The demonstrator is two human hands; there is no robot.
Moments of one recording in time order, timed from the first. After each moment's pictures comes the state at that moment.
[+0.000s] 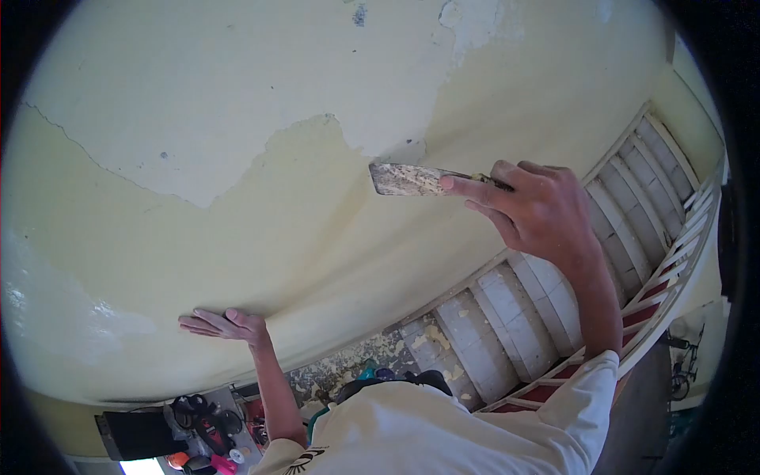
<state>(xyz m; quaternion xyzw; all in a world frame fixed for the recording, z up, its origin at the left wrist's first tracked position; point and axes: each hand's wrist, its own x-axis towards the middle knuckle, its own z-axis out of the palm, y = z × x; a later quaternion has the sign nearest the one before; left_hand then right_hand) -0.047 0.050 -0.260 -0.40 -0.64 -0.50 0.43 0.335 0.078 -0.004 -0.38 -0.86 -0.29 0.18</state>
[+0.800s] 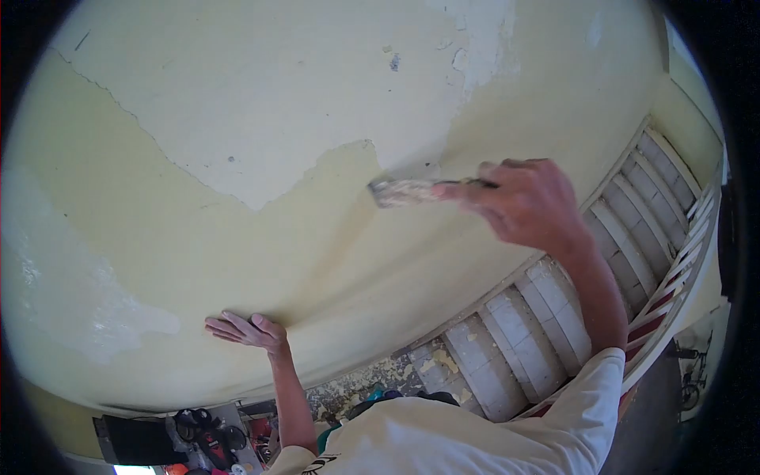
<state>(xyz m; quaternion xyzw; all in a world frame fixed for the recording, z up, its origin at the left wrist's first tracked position) -0.050 0.052 -0.265 -0.41 -0.61 -0.51 0.44 0.319 0.080 0.015 -0.35 -0.86 -0.32 0.17</state>
